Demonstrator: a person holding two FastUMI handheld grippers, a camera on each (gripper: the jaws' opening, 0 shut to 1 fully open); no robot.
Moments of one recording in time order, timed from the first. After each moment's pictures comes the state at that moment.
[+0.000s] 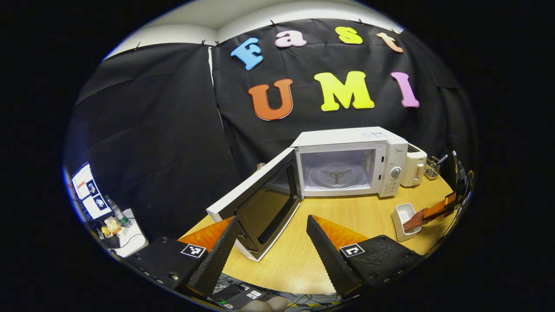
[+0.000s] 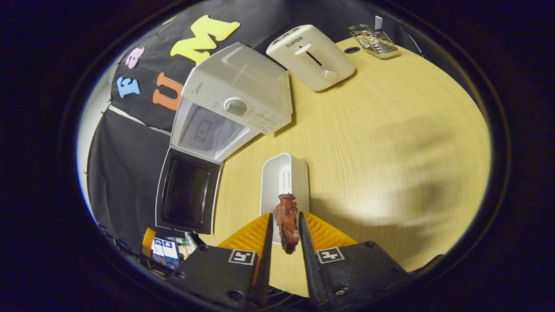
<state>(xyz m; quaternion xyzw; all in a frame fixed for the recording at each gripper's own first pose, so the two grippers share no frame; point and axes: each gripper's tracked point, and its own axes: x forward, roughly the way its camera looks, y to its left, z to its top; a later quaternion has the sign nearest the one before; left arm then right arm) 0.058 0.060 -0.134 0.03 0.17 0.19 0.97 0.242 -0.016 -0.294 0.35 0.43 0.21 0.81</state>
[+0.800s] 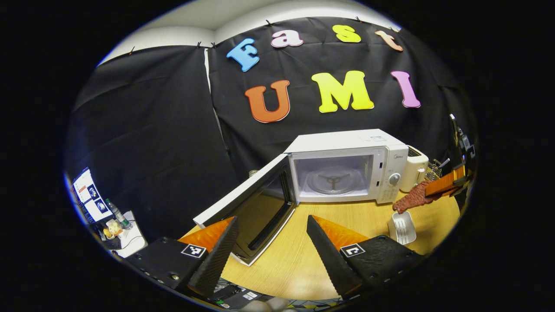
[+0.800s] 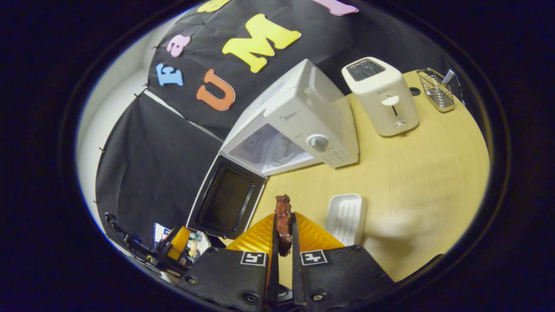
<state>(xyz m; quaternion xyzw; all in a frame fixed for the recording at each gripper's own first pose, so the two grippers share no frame) 0.082 0.045 -0.120 0.03 0.16 0.17 0.97 0.267 0.051 -0.154 0.31 0.32 0.29 0.85</state>
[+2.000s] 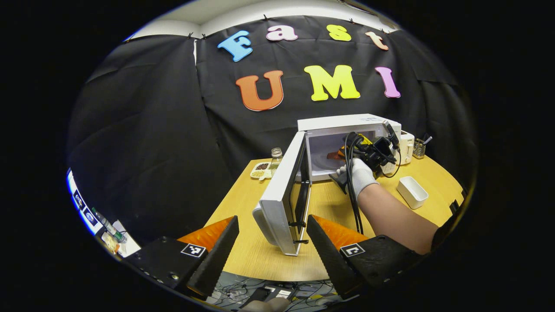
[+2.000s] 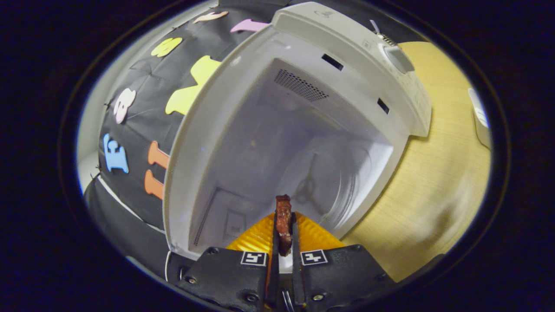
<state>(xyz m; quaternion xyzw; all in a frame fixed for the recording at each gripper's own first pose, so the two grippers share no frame) 0.034 0.166 -0.171 0.05 0.18 0.07 0.98 0.513 0.258 -0.197 0.53 0.10 -0.02 0.84</state>
